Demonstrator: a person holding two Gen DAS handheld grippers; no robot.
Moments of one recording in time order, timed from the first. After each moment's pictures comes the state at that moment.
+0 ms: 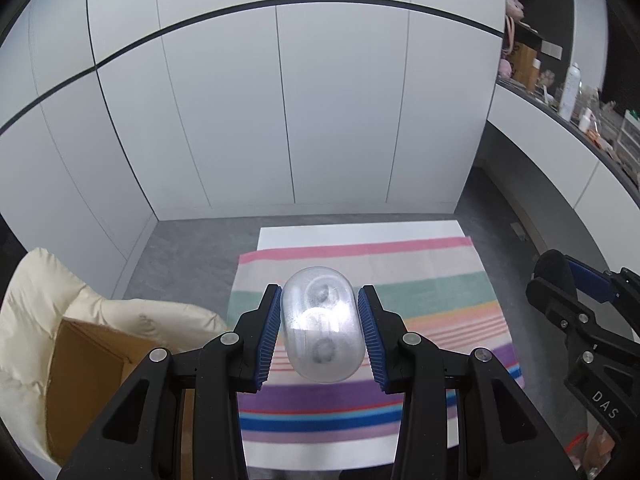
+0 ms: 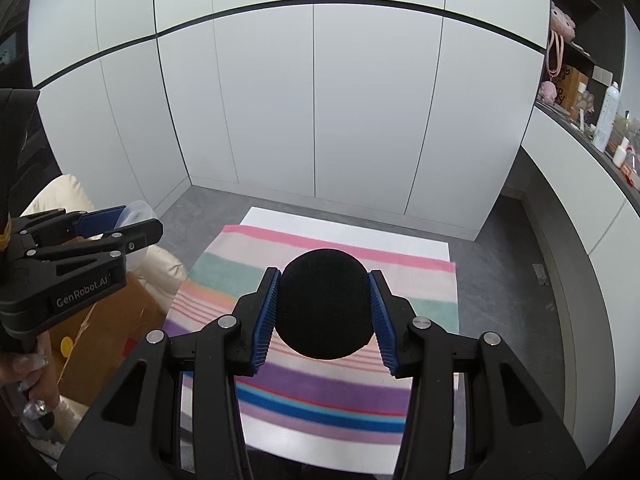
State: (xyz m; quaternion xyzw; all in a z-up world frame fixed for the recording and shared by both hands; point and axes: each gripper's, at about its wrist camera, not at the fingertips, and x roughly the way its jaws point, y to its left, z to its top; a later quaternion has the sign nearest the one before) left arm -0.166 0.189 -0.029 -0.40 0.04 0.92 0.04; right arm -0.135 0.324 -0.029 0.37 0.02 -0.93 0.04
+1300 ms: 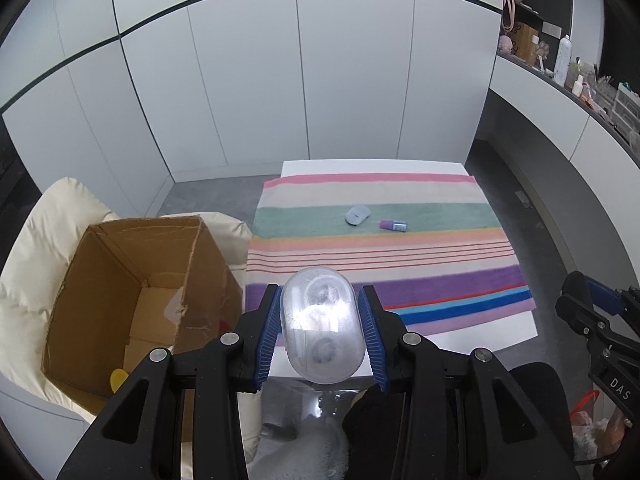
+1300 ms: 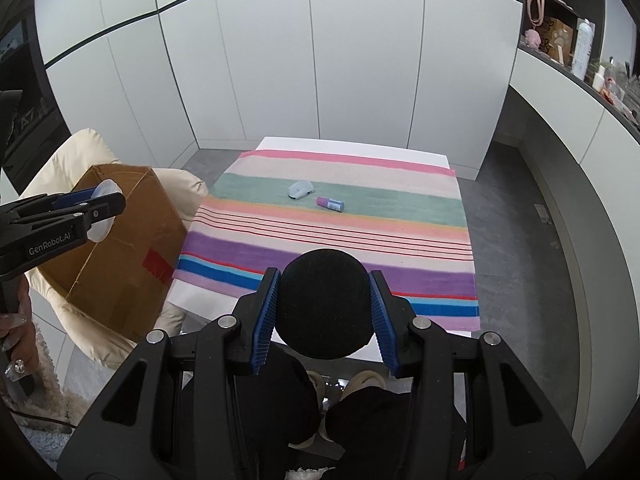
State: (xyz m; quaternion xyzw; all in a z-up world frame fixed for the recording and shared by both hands) left arm -0.027 0.138 -0.080 -0.43 0.04 0.90 0.02; right arm 0.008 0.318 -0.084 0.42 -0.01 -0.91 0.04
